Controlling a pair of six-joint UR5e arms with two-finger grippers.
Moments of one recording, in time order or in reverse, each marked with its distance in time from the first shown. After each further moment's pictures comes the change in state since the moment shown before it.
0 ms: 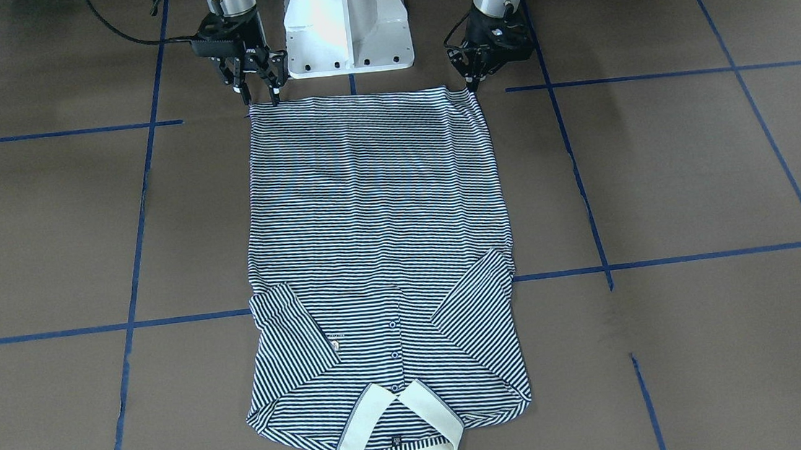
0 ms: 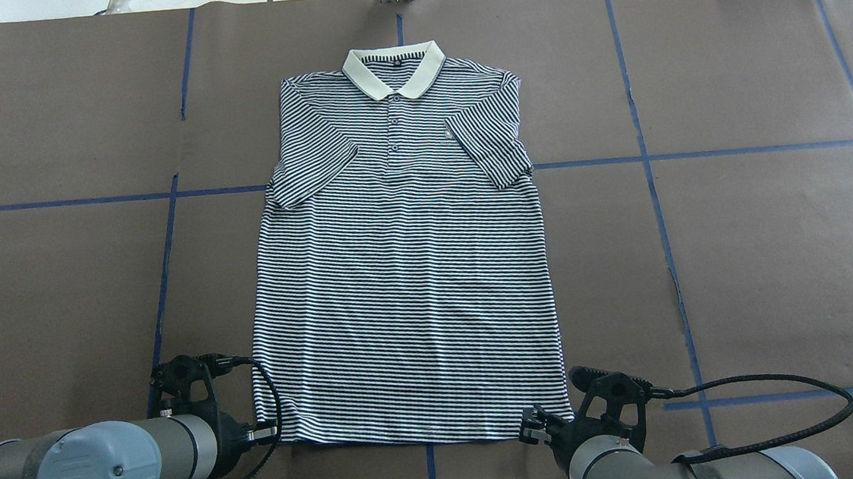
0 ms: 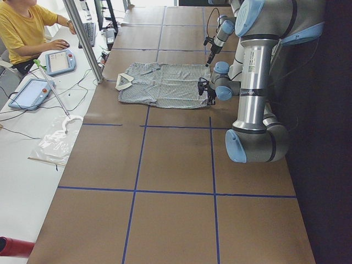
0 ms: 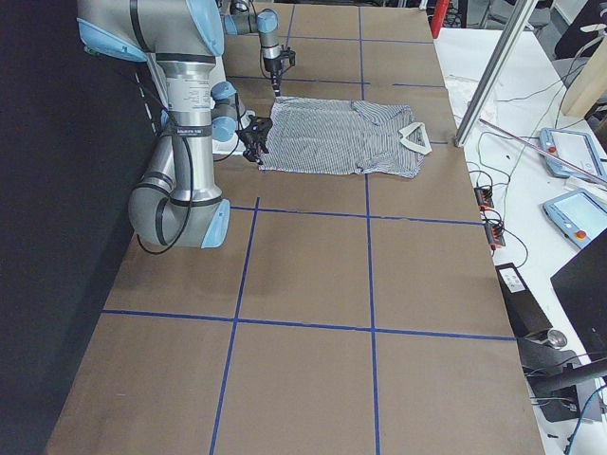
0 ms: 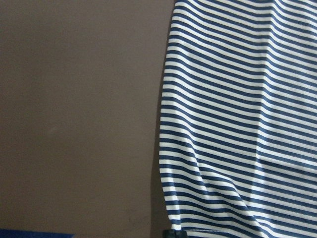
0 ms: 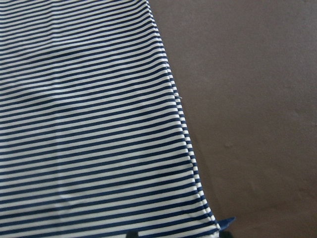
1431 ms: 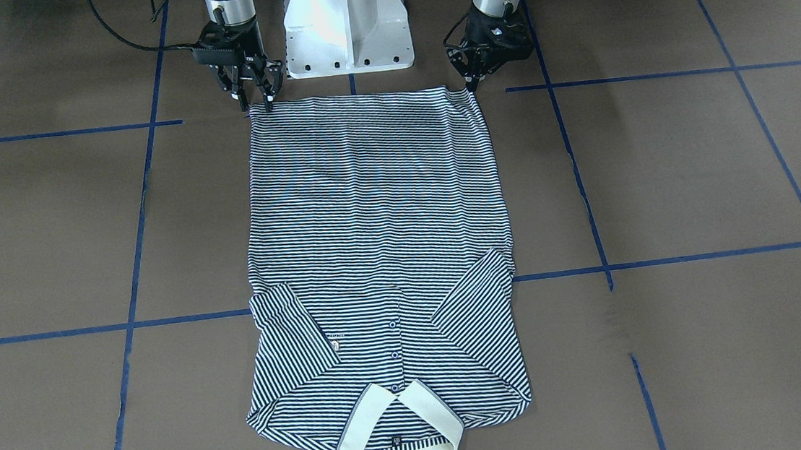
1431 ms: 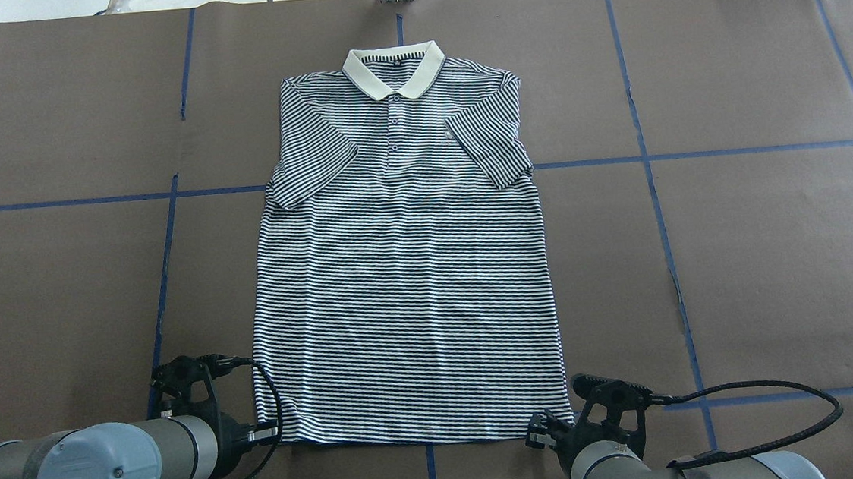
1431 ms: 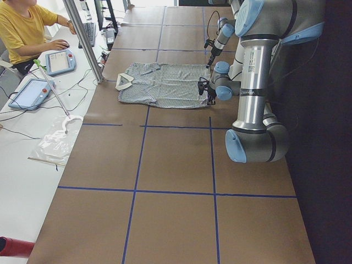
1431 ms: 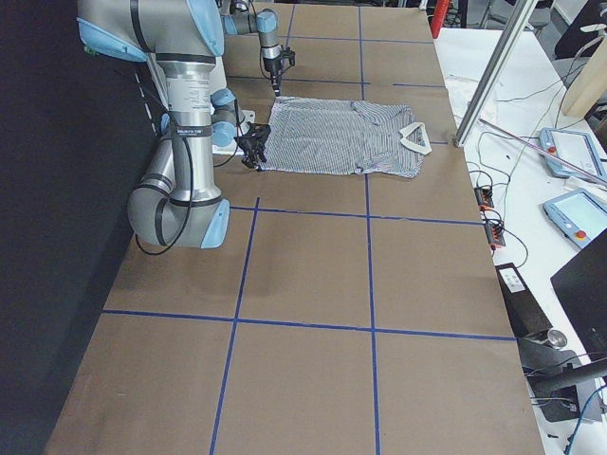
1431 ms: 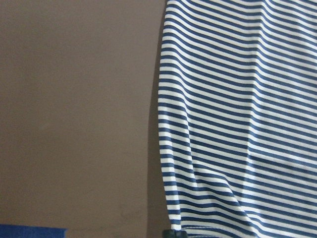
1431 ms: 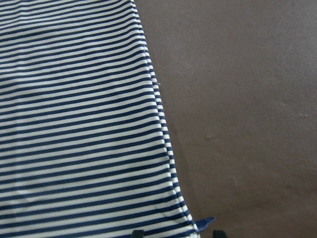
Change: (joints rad) left arm 0.003 -0.001 -0.001 -0.002 0.005 -0.002; right arm -0.010 -0.004 -0.043 -0.002 -0.001 0.003
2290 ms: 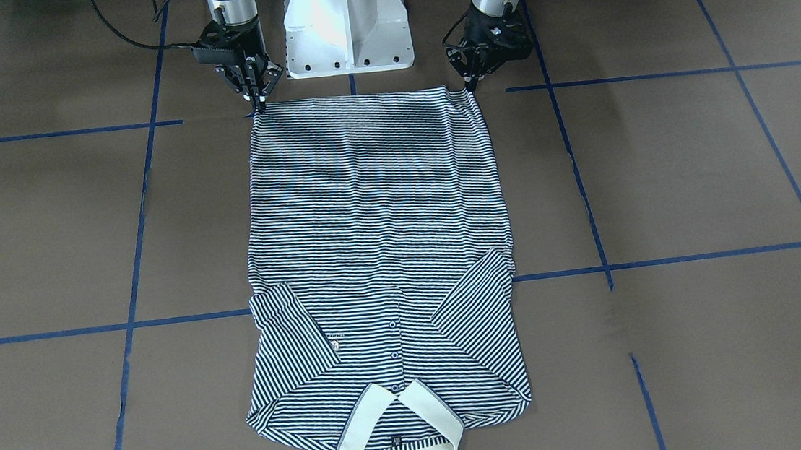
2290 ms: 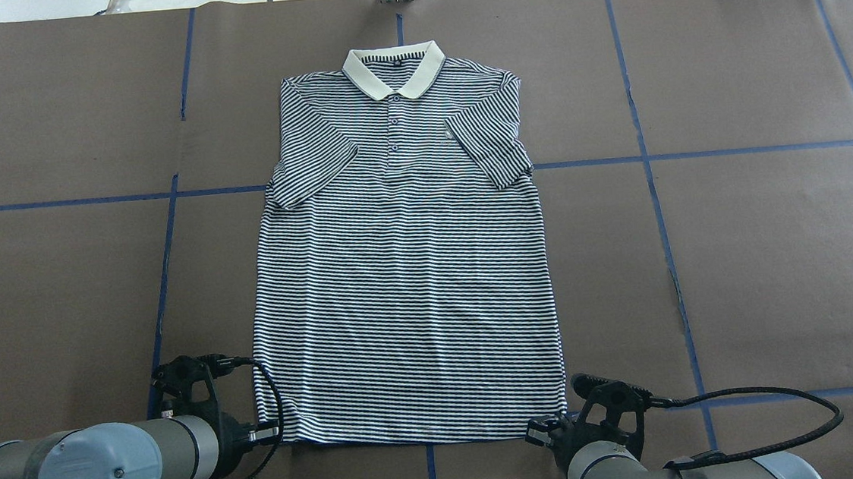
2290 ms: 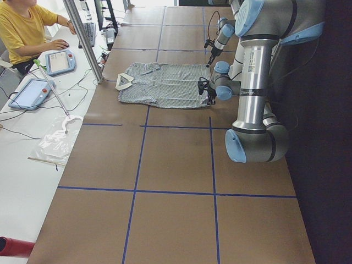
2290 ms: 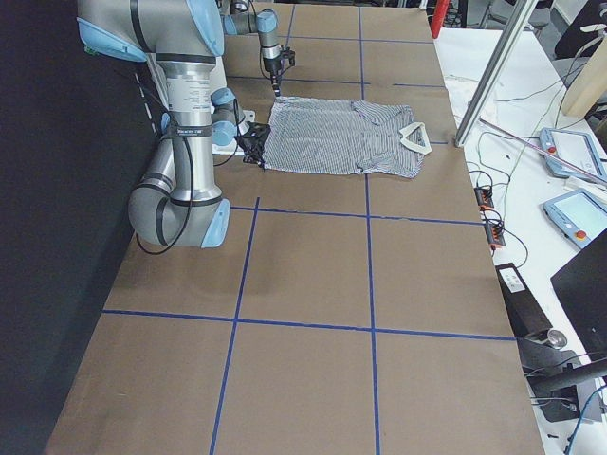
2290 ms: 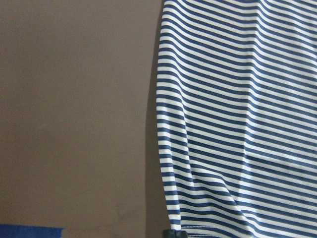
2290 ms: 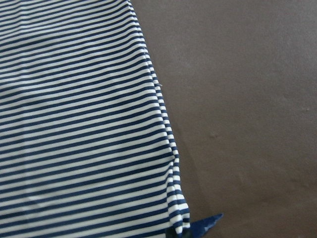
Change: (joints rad) left arm 0.000 -0.003 0.000 0.000 0.001 -0.001; right arm 0.001 0.010 0.005 0.000 -0.004 0.049
